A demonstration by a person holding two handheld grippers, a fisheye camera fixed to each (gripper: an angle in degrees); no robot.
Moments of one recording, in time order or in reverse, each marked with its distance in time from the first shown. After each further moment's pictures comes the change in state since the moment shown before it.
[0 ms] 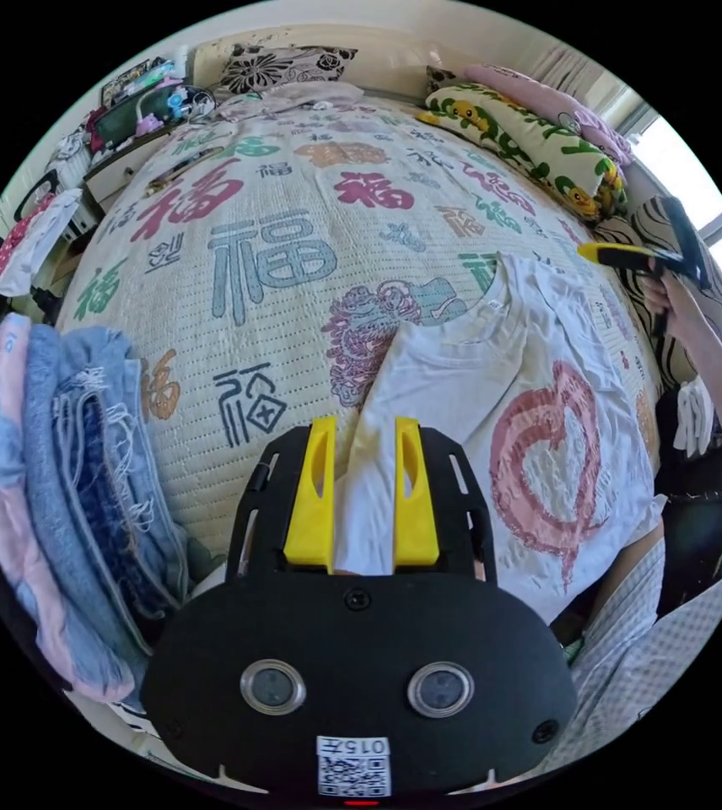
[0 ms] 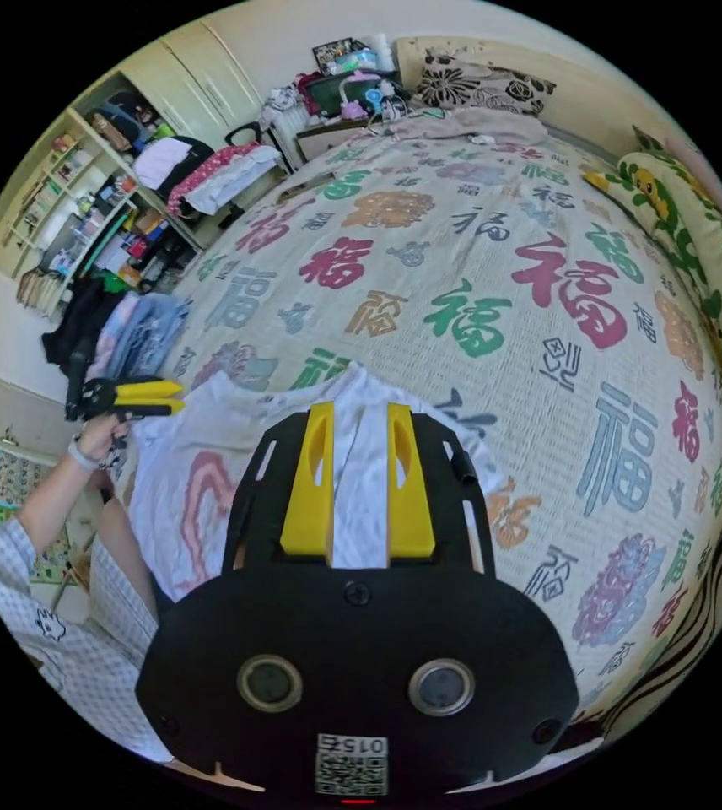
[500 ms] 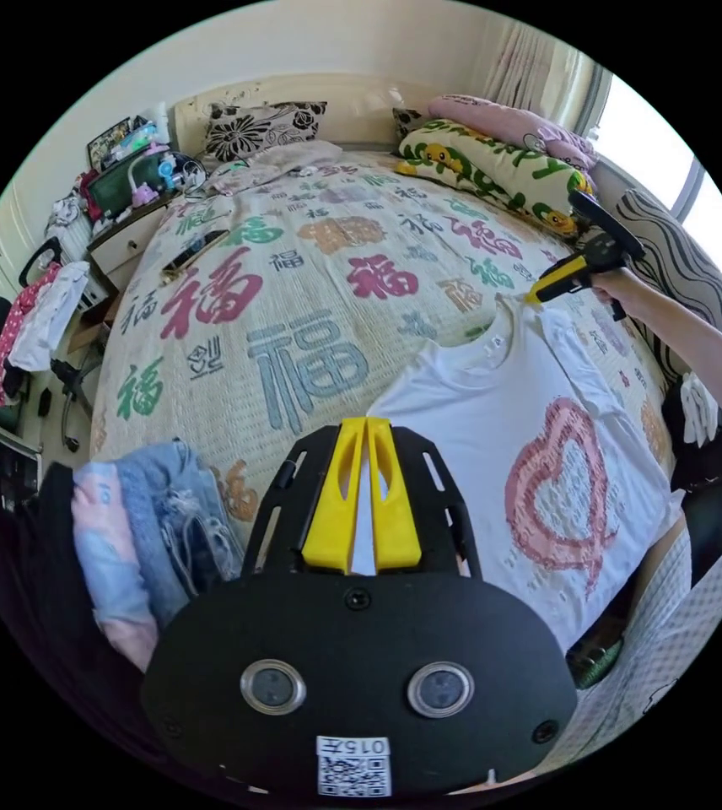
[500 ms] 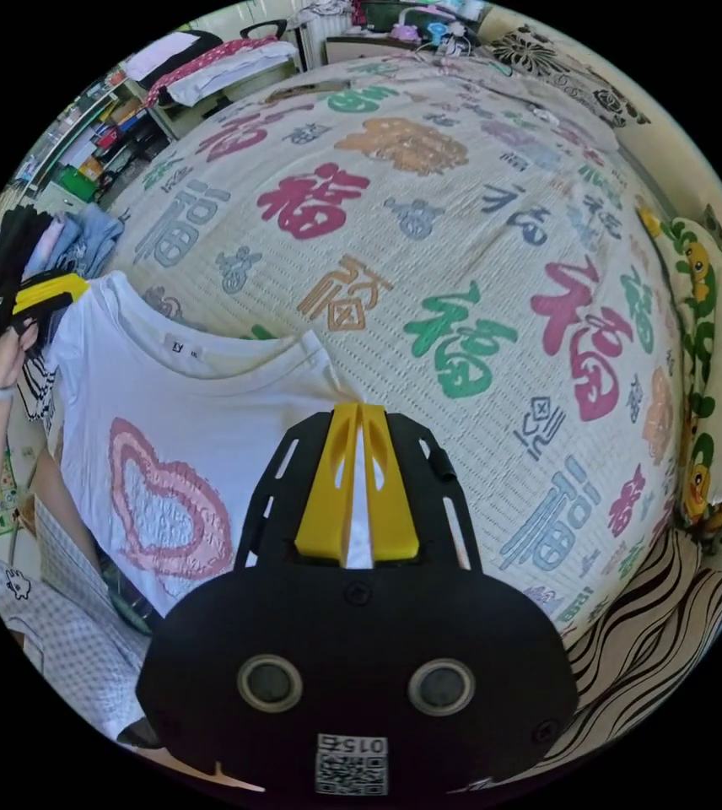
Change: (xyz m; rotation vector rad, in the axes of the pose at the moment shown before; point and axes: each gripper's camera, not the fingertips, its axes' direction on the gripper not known) left arm -0.009 -0.067 -0.079 0.191 -0.109 0.111; right arm 0.020 -0.122 0.034 -0.213 0.180 -0.171
